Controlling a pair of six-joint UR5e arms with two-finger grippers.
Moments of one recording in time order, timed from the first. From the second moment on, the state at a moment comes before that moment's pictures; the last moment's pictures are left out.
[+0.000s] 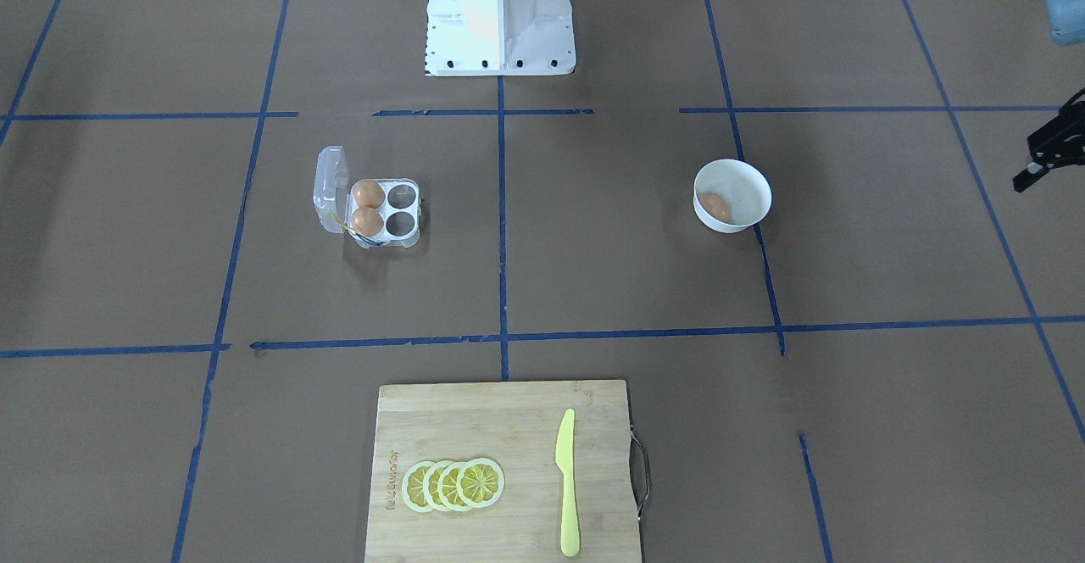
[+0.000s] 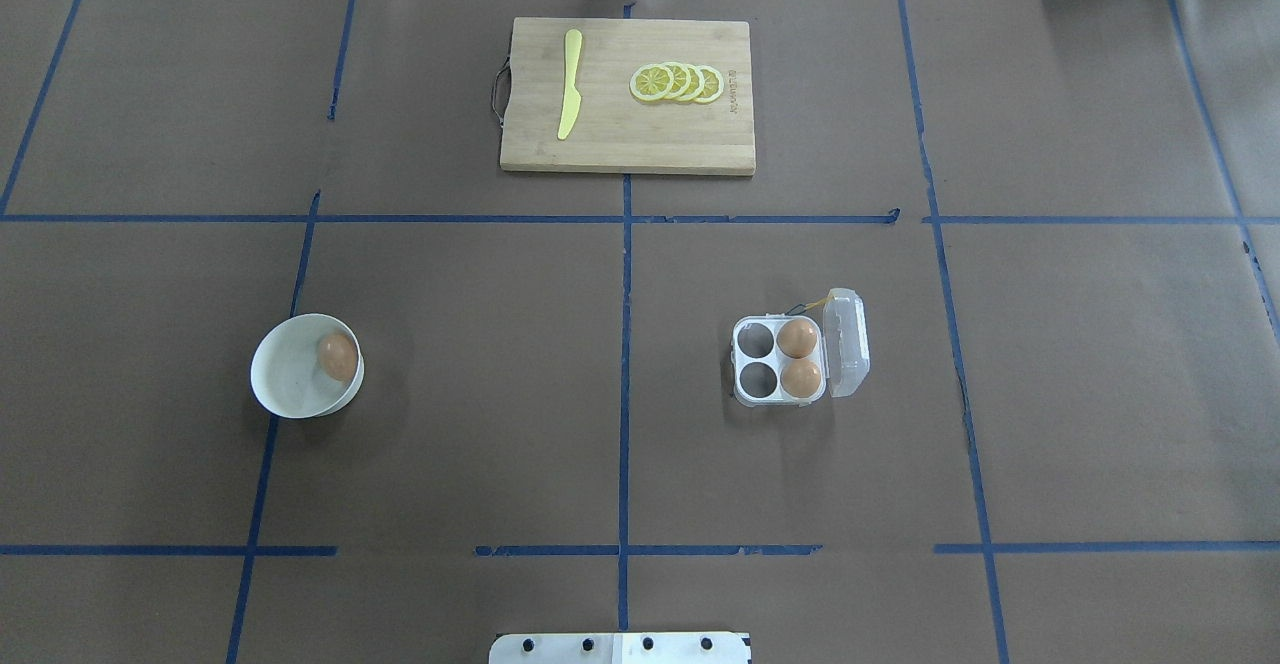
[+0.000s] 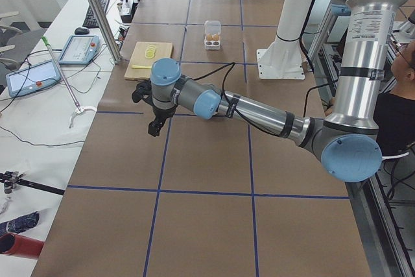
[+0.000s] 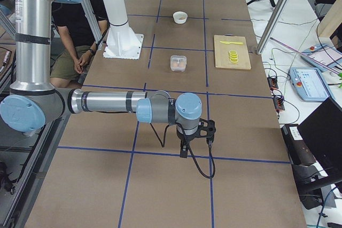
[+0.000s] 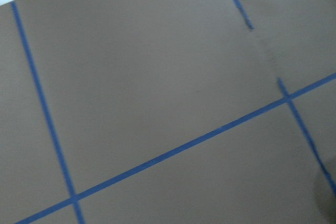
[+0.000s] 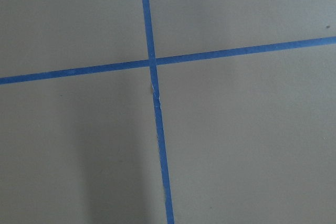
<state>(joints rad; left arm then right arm) -1.36 -1.68 -1.82 -1.75 -2.47 -0.10 1.58 -1.66 1.71 -1.59 2.35 0.11</state>
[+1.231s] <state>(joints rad) -0.86 -1.59 -2.11 -1.96 -2.06 -1.02 1.57 -1.65 1.69 -1.59 2.44 0.12</state>
